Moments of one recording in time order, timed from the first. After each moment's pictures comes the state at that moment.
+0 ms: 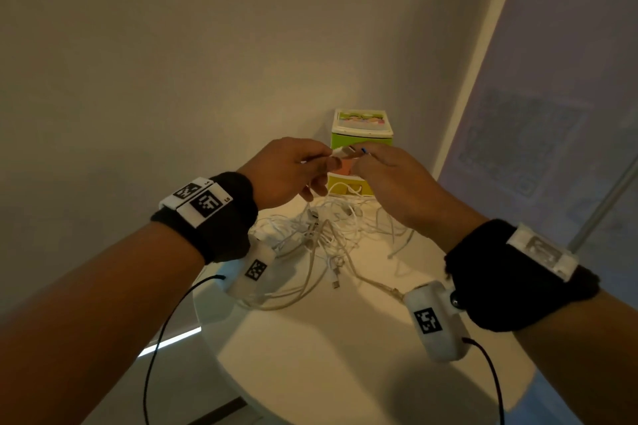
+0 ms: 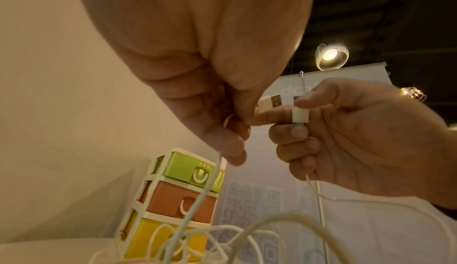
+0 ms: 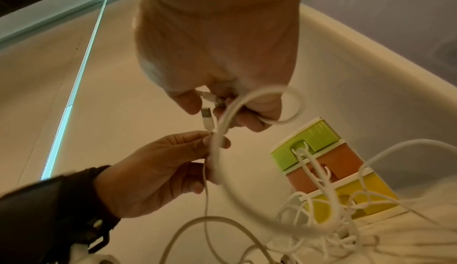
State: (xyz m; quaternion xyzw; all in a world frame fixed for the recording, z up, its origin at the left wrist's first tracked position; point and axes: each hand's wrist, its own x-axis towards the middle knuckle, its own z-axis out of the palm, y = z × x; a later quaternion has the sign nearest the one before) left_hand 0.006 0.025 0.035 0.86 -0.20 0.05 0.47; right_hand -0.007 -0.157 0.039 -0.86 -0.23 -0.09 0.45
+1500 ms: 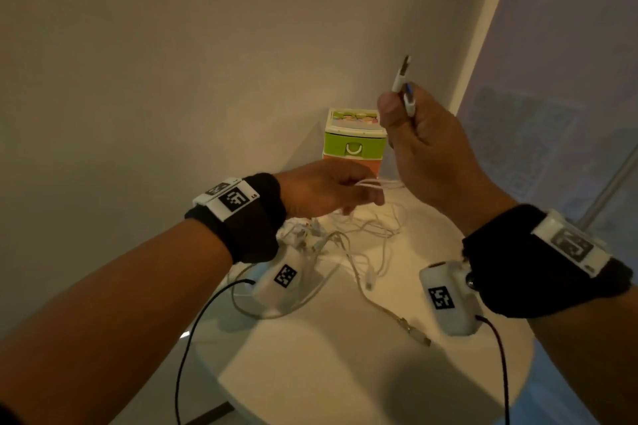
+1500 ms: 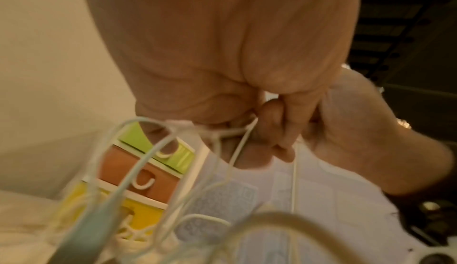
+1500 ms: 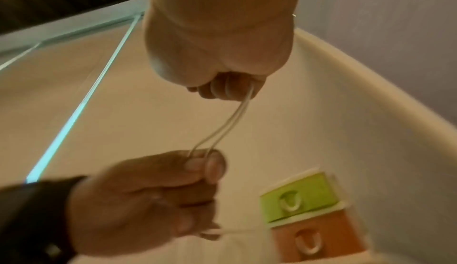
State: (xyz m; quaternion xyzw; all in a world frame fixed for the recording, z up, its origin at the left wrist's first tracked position) left_hand 0.012 -0.019 0.033 0.85 -0.34 -0.09 0.40; right_hand -0.009 -0.184 0.067 -0.82 -0.29 -0.32 0.37
